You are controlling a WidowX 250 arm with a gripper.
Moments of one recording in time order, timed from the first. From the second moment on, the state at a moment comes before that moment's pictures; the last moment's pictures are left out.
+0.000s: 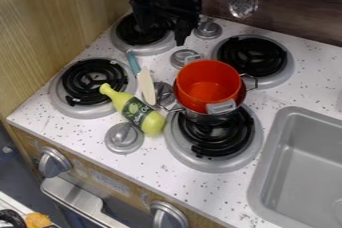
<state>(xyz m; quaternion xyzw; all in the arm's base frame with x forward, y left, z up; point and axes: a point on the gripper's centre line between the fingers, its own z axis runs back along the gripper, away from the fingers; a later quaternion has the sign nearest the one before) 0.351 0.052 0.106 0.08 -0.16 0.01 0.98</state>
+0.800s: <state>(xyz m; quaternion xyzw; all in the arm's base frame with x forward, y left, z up) 0.370 0.085 0.079 0.11 -0.17 0.12 0.97</state>
